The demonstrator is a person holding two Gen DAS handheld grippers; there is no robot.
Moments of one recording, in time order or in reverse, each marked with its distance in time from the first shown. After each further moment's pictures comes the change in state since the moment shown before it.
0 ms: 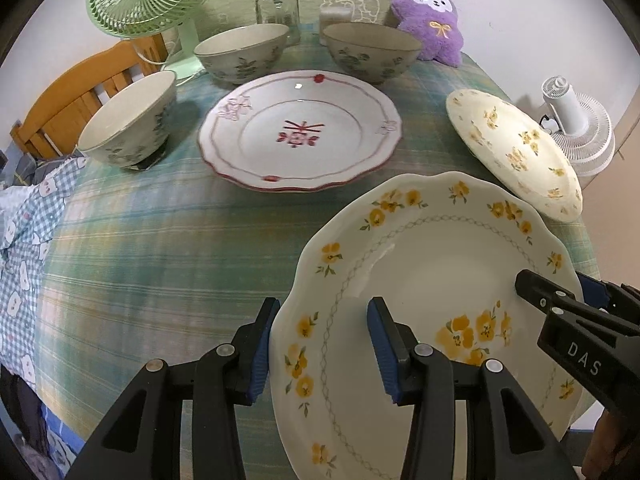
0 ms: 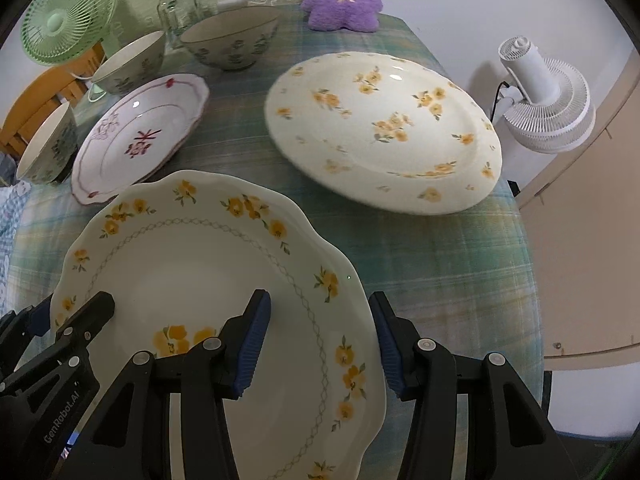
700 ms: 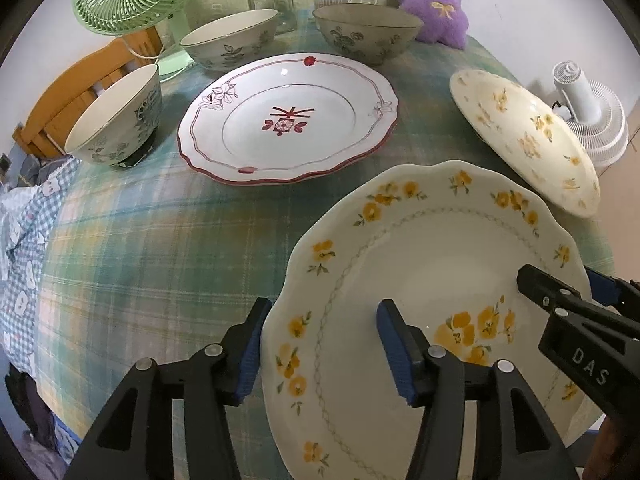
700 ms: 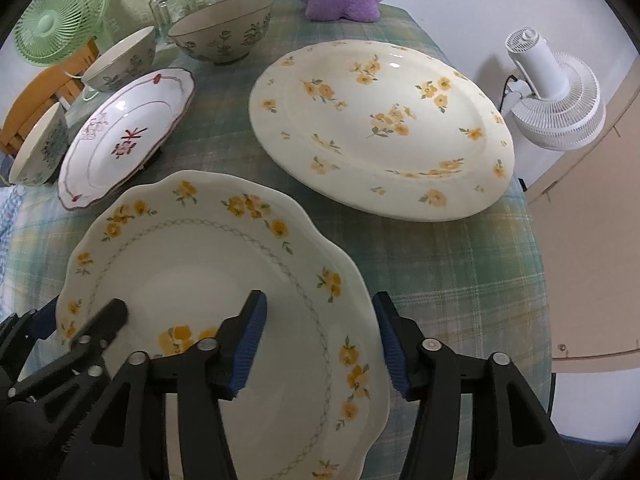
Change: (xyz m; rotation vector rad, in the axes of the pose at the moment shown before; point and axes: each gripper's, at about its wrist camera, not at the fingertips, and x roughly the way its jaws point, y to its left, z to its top) left arm 0.020 -0.011 0.005 0.014 0.035 0.052; right arm 0.016 -0.005 0.004 -0.004 0.018 0.031
